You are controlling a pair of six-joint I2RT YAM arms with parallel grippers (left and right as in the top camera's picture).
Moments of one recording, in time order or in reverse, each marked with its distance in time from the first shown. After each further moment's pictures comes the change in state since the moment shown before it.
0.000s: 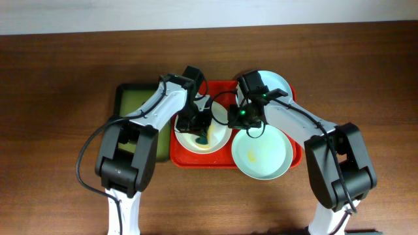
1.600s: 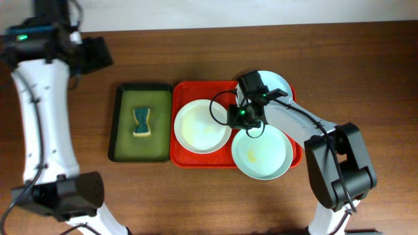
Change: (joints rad) left arm 0.517 -0.253 0.669 -0.407 -0.472 -0.071; right arm 0.000 0.000 0.000 0.004 -0.008 0.002
